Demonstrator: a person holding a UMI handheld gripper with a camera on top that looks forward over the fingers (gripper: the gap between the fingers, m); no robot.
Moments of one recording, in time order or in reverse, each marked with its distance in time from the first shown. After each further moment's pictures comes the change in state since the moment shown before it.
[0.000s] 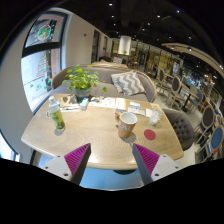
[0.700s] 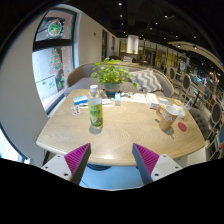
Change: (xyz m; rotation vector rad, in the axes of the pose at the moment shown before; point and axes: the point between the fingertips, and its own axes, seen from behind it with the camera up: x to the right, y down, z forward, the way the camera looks) arm -0.225 0.037 0.027 0.005 -0.089 0.021
